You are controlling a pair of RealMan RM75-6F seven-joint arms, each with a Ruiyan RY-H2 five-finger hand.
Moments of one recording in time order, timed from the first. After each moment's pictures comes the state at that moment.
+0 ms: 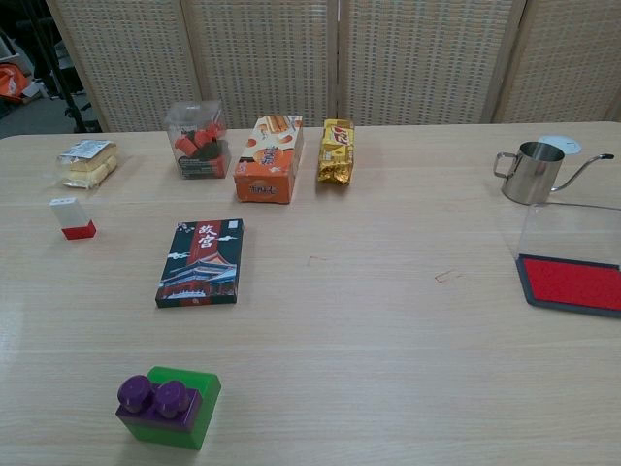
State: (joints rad) left arm -0.05 -0.93 0.01 -1.83 1.56 1.49 -0.02; right arm 0.05 -1.12 0.11 -1.59 -1.55 1.62 -0.02
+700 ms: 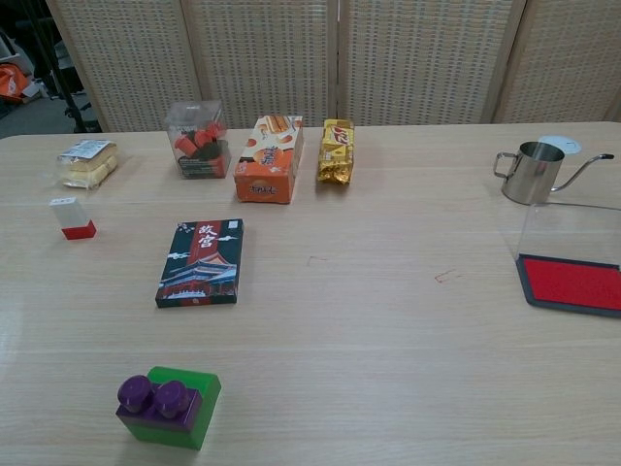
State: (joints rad) left arm -0.15 -0.98 -0.07 -1.77 1.50 1.40 -0.09; right arm 0.05 -1.11 0.09 -1.60 -1.54 1.57 -0.08
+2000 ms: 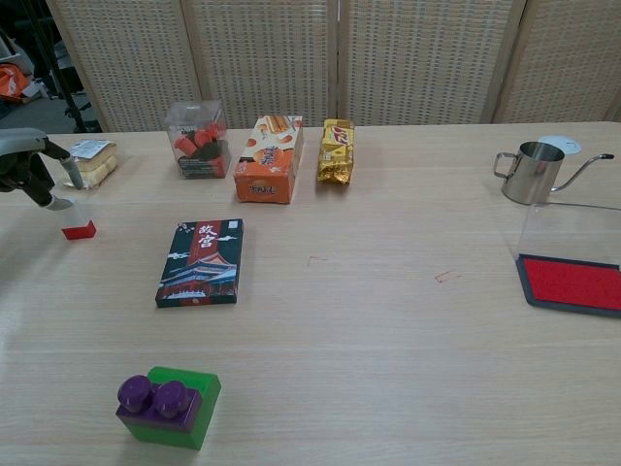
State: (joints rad) left arm -0.78 -1.51 -0.24 -1.05 0.59 0.69 0.27; right arm 0.13 -1.13 0.14 -1.54 -1.36 1.37 -0.03
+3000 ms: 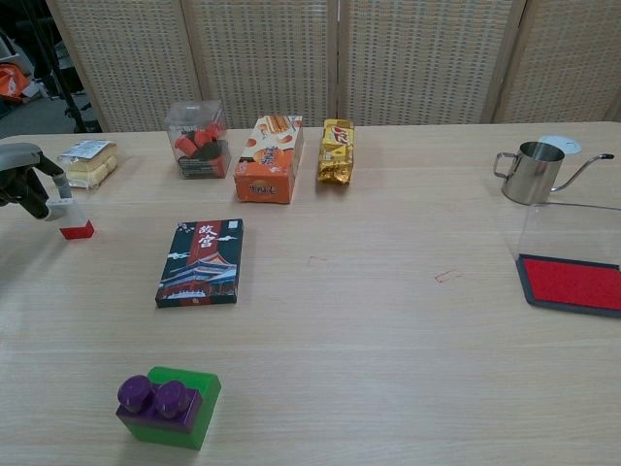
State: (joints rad) left arm -0.77 -1.56 -0.23 -1.01 0.54 0.72 0.31; right arm 0.13 -1.12 0.13 -1.54 -1.36 1.36 0.01
